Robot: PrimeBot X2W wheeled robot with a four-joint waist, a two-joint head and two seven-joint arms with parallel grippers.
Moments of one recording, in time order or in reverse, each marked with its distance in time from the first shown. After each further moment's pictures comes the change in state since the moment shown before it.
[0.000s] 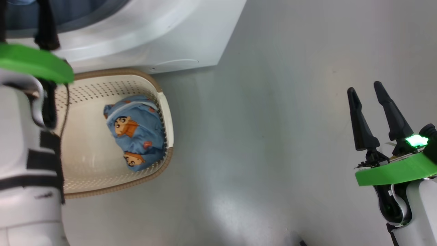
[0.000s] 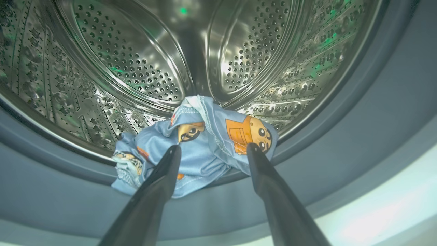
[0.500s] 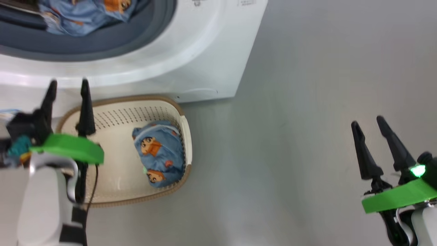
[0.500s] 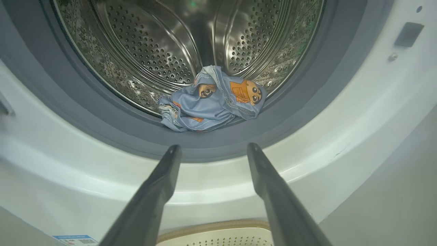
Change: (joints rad) left arm 0.407 -0.060 0.005 -0.200 0.014 -0.009 0.000; right arm 0.124 -0.039 -0.021 0.035 -0.007 0.000 0.000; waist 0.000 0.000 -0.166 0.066
